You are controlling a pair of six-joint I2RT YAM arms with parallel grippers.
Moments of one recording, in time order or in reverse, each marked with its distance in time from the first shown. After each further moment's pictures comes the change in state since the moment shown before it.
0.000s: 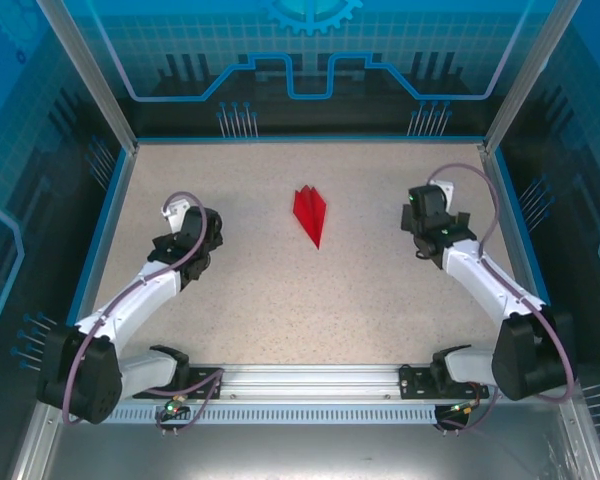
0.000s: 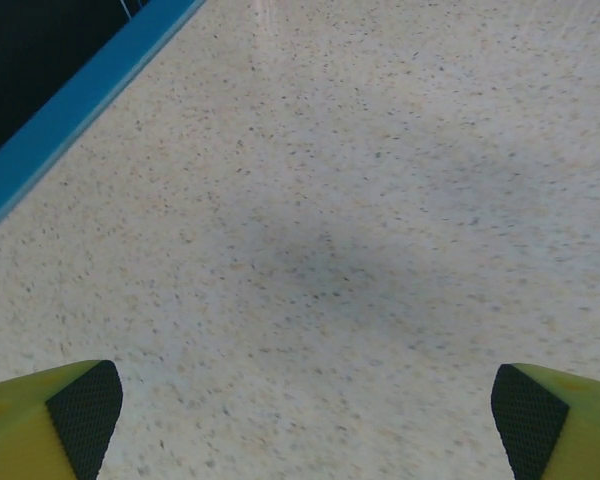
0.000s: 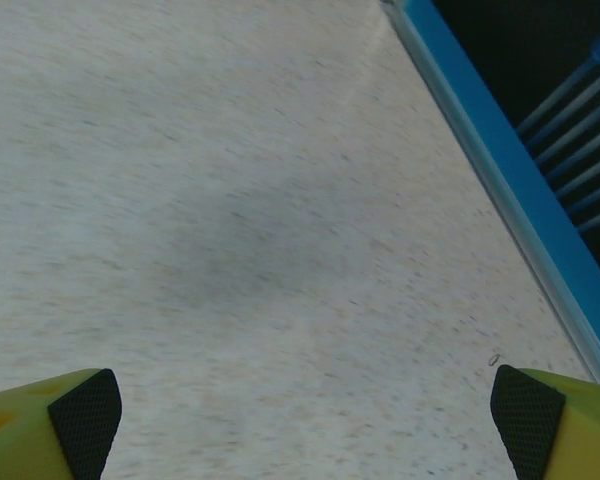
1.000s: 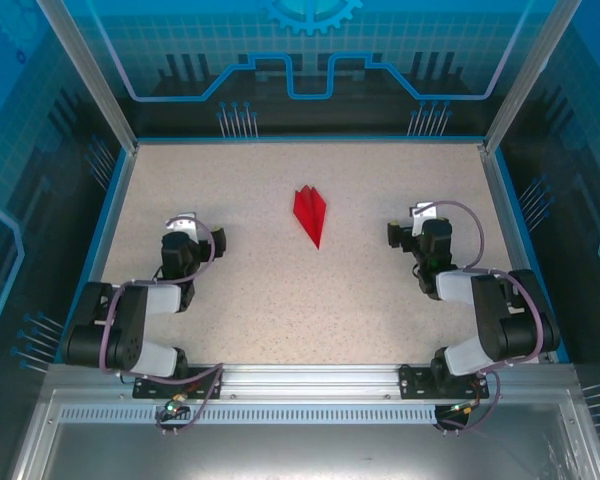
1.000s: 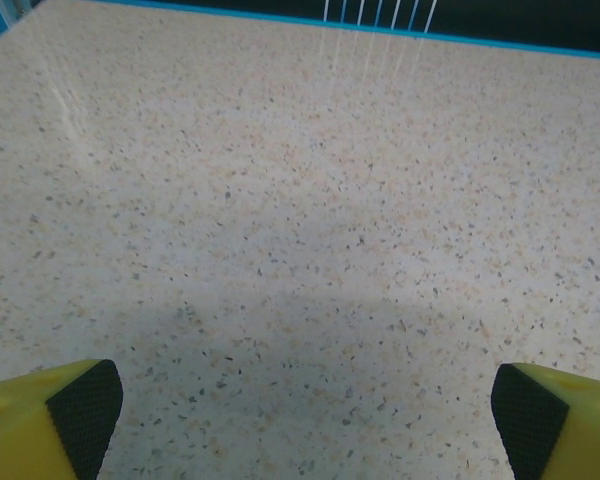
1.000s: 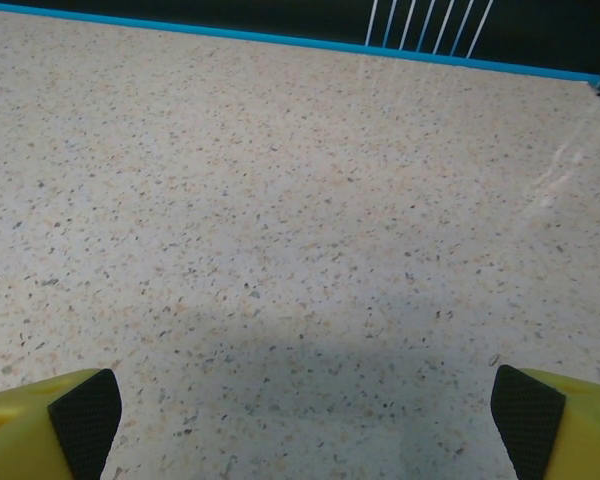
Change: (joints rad) left arm 0.246 0.274 -0.369 1.047 0.550 0.376; right arm -0.101 0.209 -0.414 1.005 -0.457 -0.317
